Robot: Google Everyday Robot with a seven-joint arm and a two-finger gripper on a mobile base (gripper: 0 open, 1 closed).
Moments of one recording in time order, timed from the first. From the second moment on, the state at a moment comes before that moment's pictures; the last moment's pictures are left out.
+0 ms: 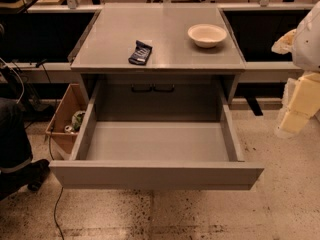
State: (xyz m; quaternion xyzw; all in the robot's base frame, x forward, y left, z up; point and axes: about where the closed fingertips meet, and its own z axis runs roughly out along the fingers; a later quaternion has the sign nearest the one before) arm 0.438 -0.216 0.980 -0.60 0.78 -0.04 0.17
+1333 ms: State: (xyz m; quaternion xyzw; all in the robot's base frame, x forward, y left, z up) arm 0.458 -0.183 0.840 -0.62 0.77 -0.01 0.17
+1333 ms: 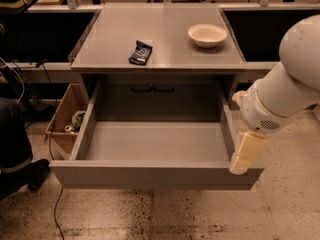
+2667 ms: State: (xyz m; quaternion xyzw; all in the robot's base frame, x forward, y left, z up) arm 0.507 -0.153 0.694 -0.60 0.78 0.06 0.18
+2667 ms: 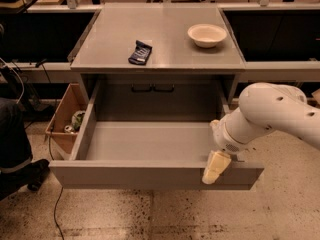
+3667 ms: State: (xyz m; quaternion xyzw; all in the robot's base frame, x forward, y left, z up) arm 0.539 -0.114 0.681 -0.60 0.77 0.09 0.21
